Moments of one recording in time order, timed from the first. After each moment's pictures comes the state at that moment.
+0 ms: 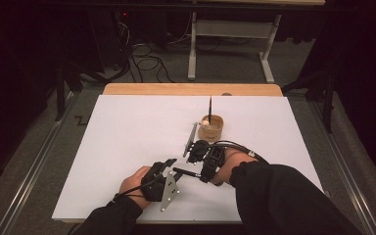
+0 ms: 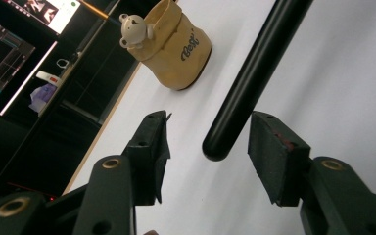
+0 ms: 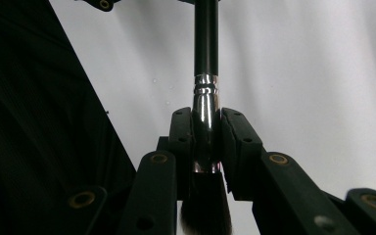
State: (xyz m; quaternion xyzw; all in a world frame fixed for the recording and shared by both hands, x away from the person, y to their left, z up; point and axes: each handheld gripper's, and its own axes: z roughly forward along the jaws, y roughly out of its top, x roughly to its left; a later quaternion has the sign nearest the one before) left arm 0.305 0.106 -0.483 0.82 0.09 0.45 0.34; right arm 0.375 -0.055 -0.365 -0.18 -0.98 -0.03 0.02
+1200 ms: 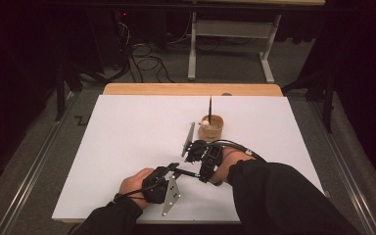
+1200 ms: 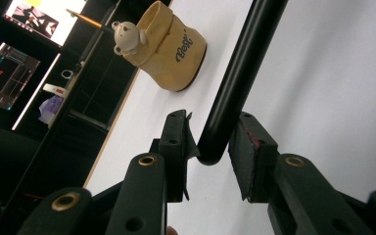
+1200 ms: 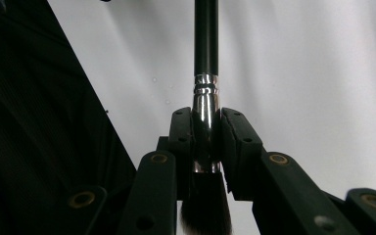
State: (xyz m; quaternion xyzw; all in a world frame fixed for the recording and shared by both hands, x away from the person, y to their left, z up) left arm 0.301 0.103 -0.485 0.82 0.06 0.46 0.32; right arm 0.378 -0.050 -0.368 -0.19 -0.98 -0.02 0.03
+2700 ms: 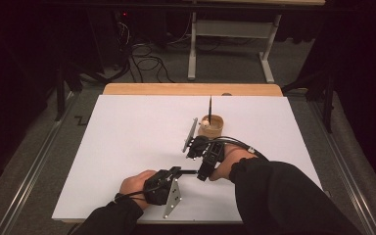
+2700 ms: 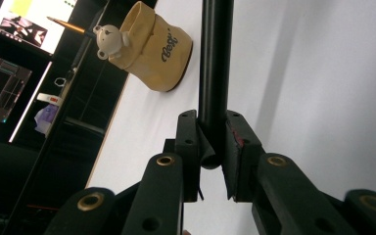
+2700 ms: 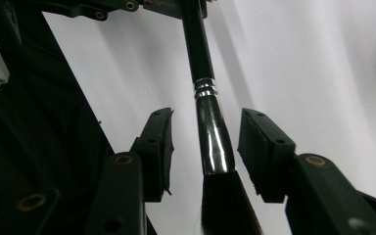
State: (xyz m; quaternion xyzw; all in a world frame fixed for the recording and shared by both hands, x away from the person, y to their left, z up) left arm 0.300 0.101 -0.489 0.83 0.02 0.46 0.30; right arm 0.384 -0.054 -0.360 -0.19 -0.98 -0.04 0.01
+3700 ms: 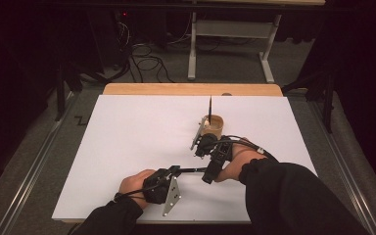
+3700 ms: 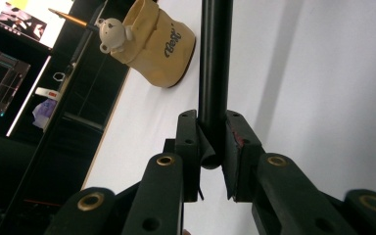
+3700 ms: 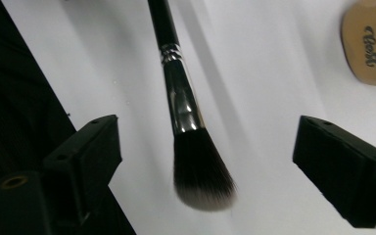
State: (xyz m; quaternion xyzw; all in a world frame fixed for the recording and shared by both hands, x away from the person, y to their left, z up) left arm 0.304 0.103 -0.487 0.83 0.04 0.46 0.30; right arm 0.383 -0.073 -0.352 -0.19 -0.98 -0.04 -0.04
